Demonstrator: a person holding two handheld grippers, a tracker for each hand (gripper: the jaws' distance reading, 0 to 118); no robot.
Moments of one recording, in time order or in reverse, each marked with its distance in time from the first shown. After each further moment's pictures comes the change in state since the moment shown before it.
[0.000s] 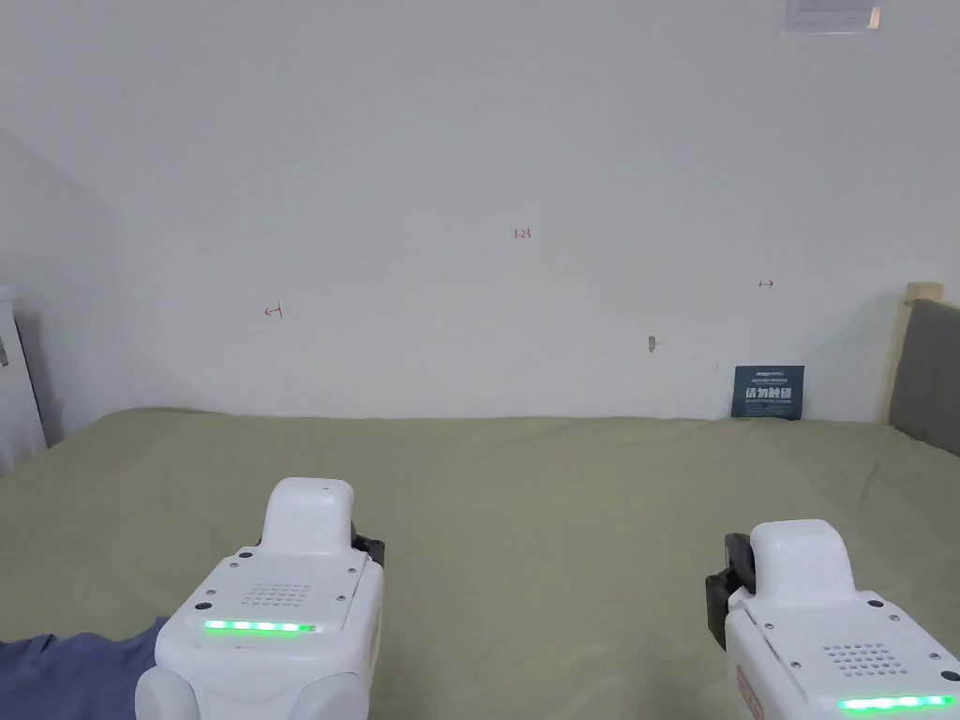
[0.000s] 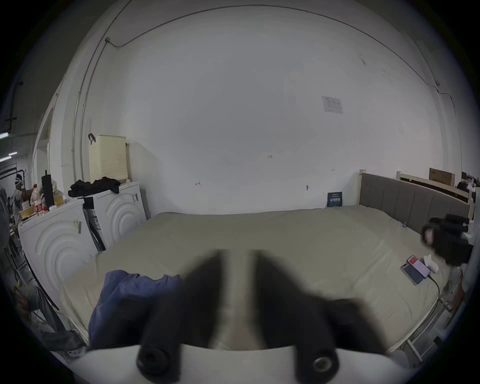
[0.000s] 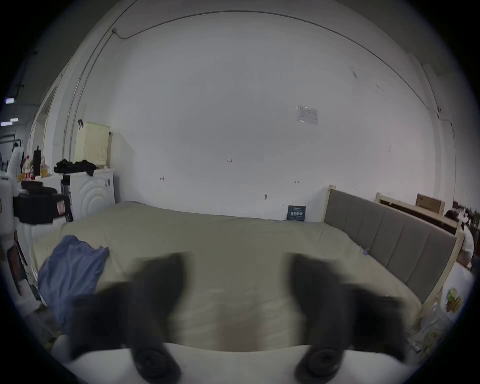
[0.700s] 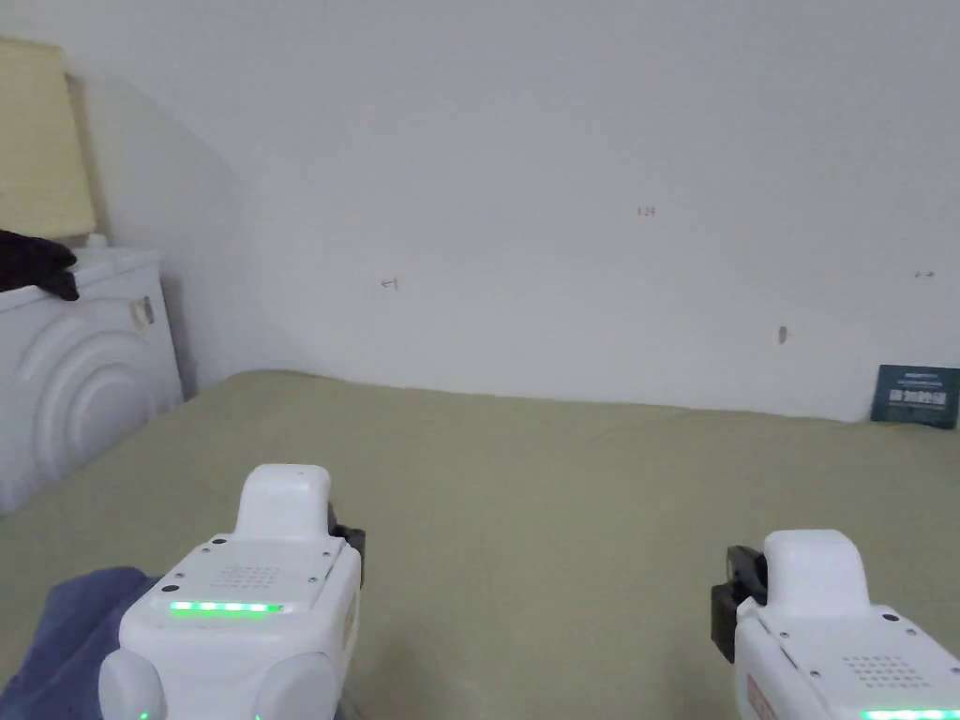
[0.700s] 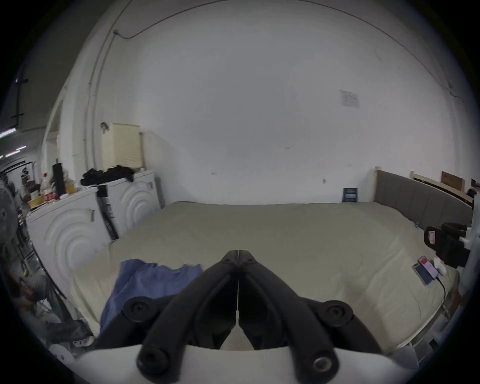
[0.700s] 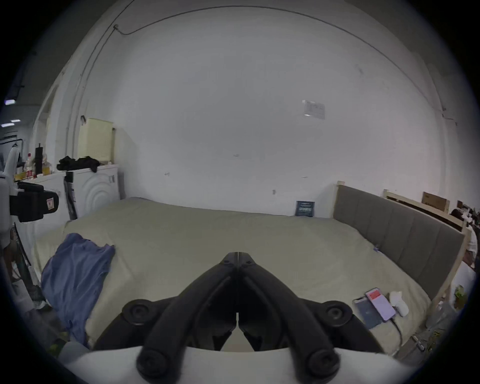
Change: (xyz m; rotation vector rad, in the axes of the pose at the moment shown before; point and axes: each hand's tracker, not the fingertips) left arm -0.097 -0.010 0.011 -0.070 0.210 0.068; right arm -0.081 -0.008 -0.041 -0.048 0.234 -0.033
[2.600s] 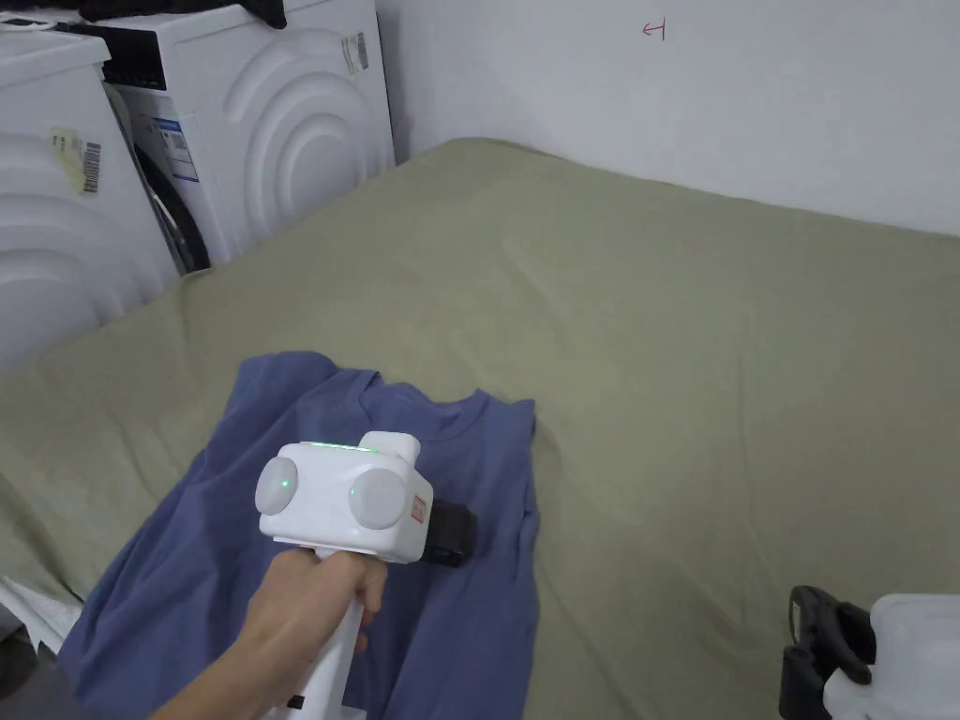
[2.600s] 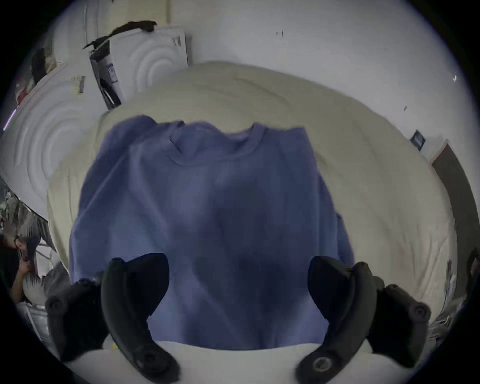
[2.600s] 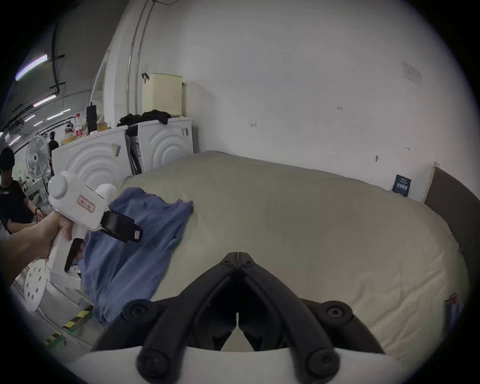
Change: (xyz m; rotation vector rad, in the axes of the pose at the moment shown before) left arm -0.111 -0.157 -0.285 -0.818 0.031 0.114; right arm -0.114 -0.084 -0.136 -0.271 0.298 0.054
